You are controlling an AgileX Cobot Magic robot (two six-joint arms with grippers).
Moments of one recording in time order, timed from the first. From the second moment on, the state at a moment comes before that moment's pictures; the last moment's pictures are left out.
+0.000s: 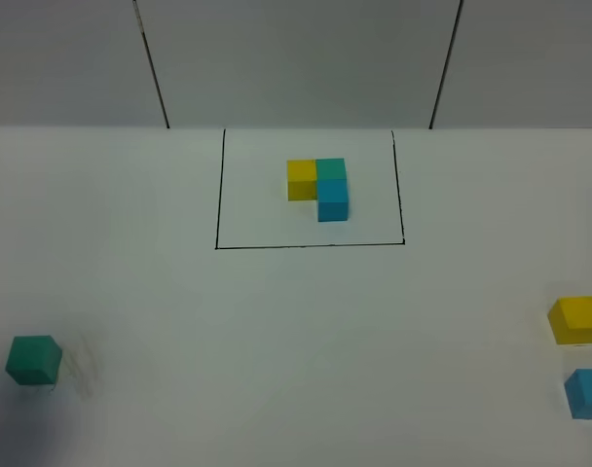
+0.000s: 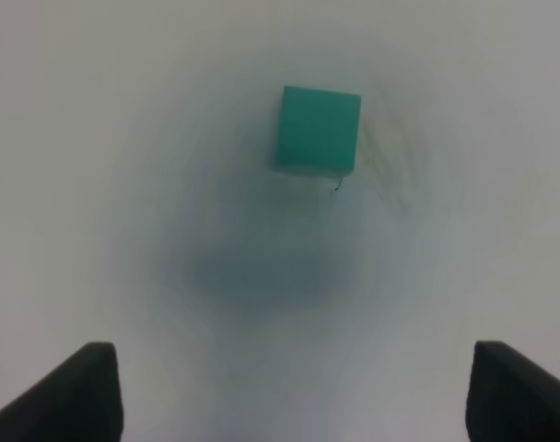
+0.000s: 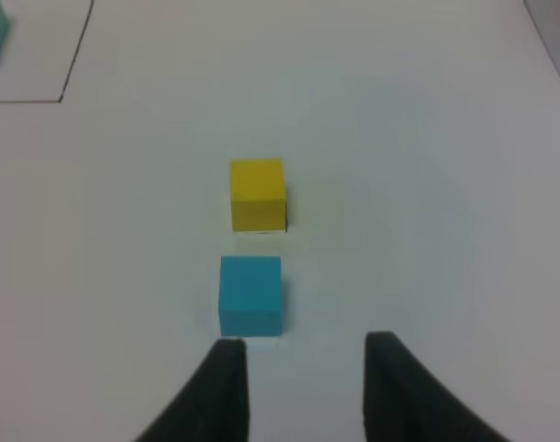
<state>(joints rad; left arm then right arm) 0.05 0.97 -0.79 0.01 0.98 -0.12 0.00 -0.01 -0.50 -0.06 1.07 0.02</state>
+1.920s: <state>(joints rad) 0.05 1.74 -0.79 -0.02 0.48 -0.04 0.00 -0.01 -0.50 -0.06 1.07 0.02</state>
